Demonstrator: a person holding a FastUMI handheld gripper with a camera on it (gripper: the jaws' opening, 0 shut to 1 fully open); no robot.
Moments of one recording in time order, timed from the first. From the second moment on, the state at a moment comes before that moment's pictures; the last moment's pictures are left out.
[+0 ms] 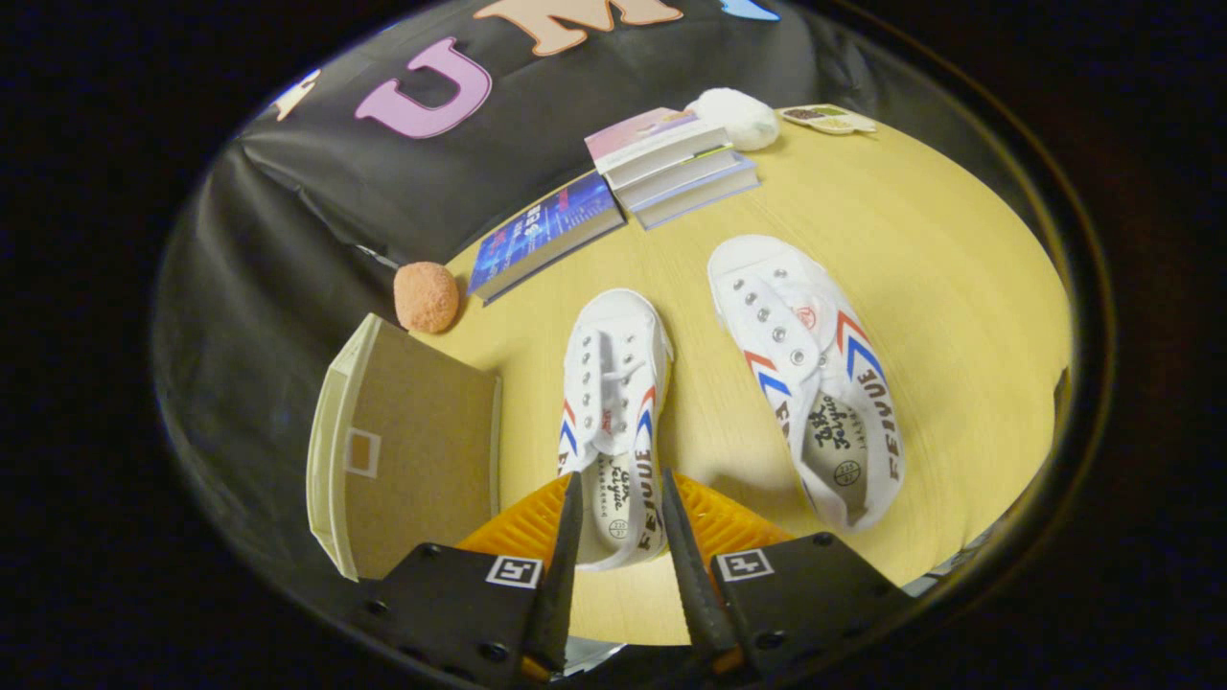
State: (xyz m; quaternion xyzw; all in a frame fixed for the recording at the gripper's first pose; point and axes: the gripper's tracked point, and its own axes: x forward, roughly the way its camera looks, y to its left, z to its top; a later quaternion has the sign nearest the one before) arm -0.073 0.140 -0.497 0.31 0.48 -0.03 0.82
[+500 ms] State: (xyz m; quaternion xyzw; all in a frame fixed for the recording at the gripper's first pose) arm -0.046 0.145 -0.548 0.29 0.52 -0.06 0.81
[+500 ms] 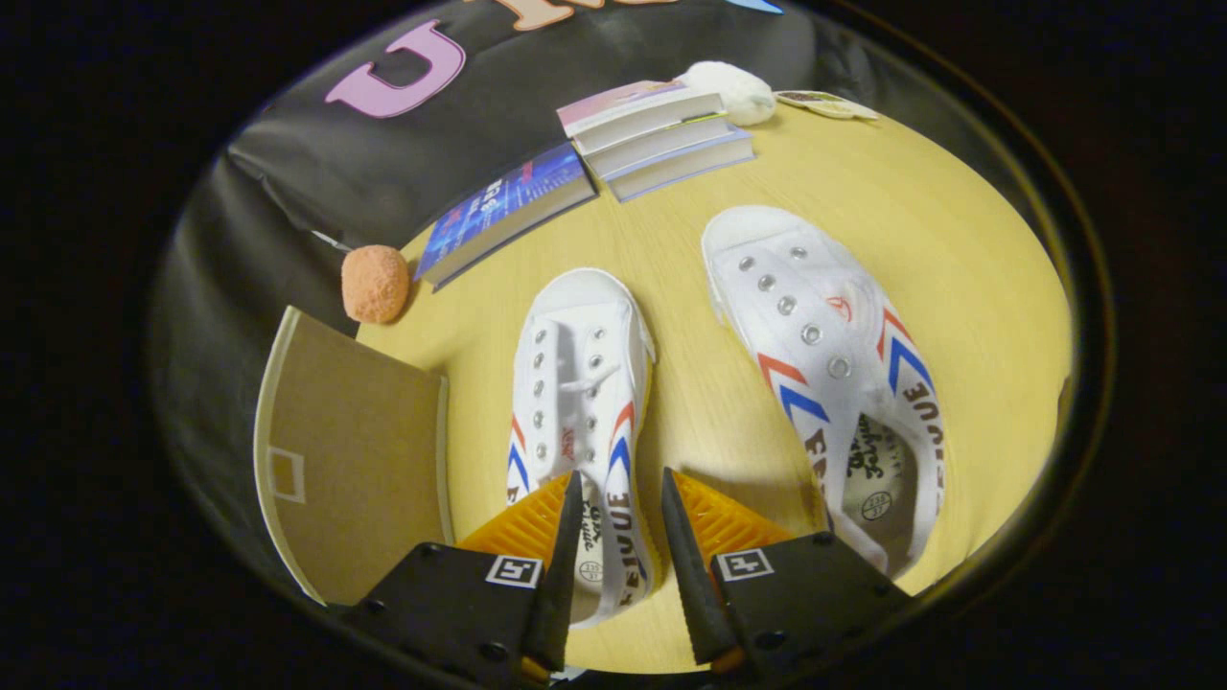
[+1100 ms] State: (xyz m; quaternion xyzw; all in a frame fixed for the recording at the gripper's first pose) arm -0.042 0.156 -0.551 0.38 0.52 -0.06 0.77
